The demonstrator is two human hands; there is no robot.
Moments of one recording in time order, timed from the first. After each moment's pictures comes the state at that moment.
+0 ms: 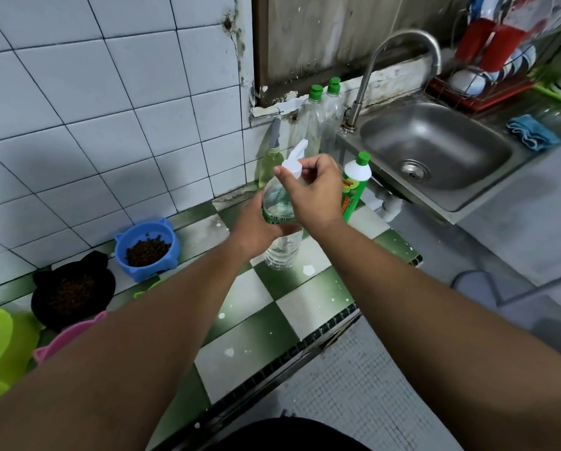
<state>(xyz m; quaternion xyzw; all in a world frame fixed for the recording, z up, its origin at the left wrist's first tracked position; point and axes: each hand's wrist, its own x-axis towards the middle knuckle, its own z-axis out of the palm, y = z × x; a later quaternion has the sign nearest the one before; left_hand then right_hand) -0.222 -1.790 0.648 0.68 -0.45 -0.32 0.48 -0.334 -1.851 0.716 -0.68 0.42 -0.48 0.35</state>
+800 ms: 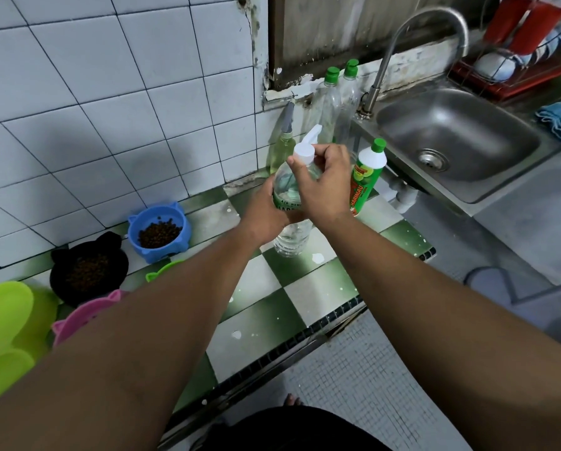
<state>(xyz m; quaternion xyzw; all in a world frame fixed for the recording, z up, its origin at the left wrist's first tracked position) -0.230 -1.785 0.654 0.69 -0.44 -0.32 0.48 -0.334 -1.849 0.703 -0.72 0.41 -0.48 0.31</state>
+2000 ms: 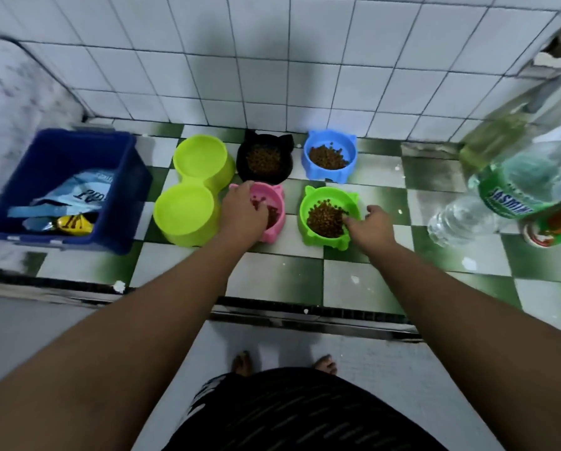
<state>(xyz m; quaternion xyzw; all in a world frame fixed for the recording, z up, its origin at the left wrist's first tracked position) -0.128 -1.476 0.584 0.93 -0.10 -0.09 0.33 -0.238 -1.698 0.561 -0.80 0.43 -0.01 0.41</state>
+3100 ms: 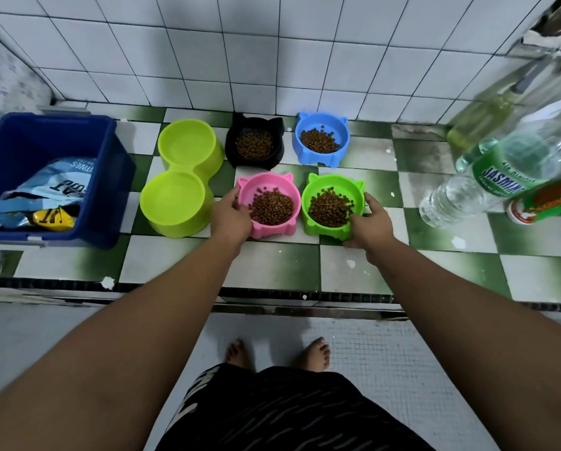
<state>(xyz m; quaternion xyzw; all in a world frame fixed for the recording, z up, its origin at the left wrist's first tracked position) -0.133 -1.459 0.541 0.83 0.05 -0.19 0.52 -0.263 -1.679 0.562 -0.64 0.49 -0.05 0.58</state>
